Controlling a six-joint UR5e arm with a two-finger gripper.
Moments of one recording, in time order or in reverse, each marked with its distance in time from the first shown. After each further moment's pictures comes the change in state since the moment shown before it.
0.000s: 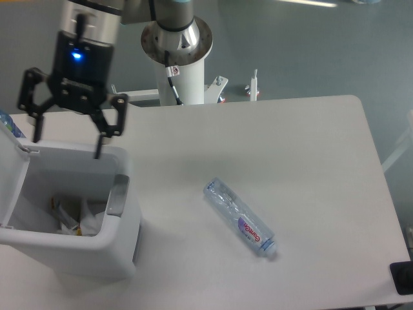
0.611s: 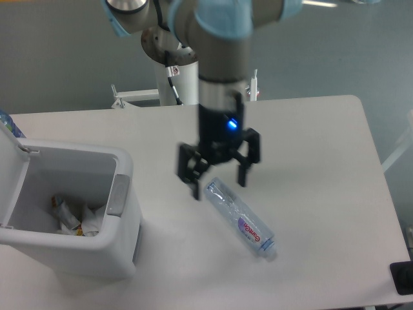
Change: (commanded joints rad) arm 0.169 -0.219 -0.023 -0.058 0.311 -0.115
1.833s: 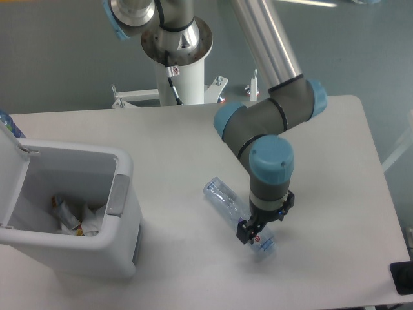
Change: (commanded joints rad) arm 0.006 -0.312 0.071 0.017 0.108 -0.023
